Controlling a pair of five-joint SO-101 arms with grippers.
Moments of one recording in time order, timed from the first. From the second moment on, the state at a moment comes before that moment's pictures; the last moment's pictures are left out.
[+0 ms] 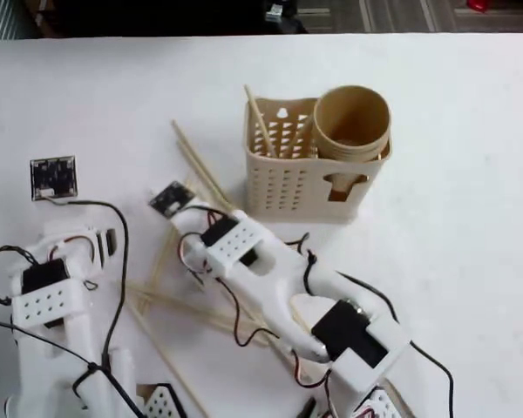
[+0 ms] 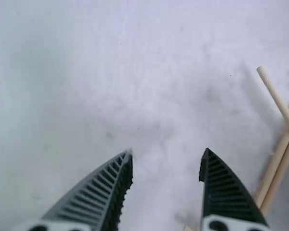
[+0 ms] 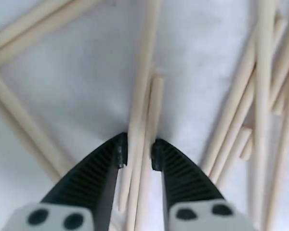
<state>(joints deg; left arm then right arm) -27.1 -46.2 68.8 43.2 -11.6 -48.4 11.5 26.1 56.1 4.2</state>
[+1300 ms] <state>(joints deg) -27.1 -46.2 68.8 43.2 -11.6 -45.4 -36.4 26.4 66.3 4.3</state>
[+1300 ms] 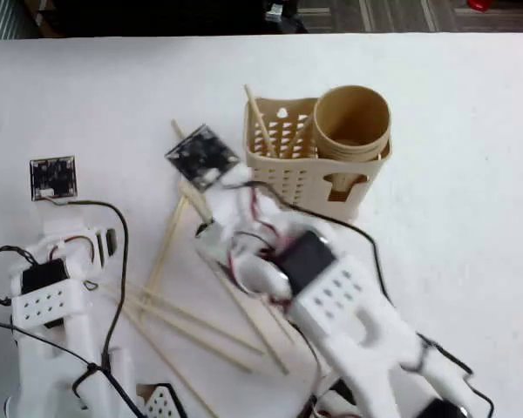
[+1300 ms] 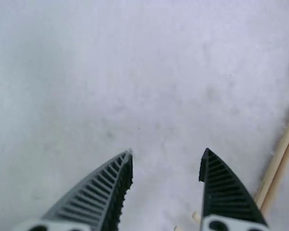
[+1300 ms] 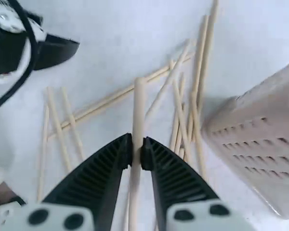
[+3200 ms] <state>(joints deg) -27.1 -46.2 68.9 43.2 -11.6 -28.8 -74.6 59.3 44.5 4.3</state>
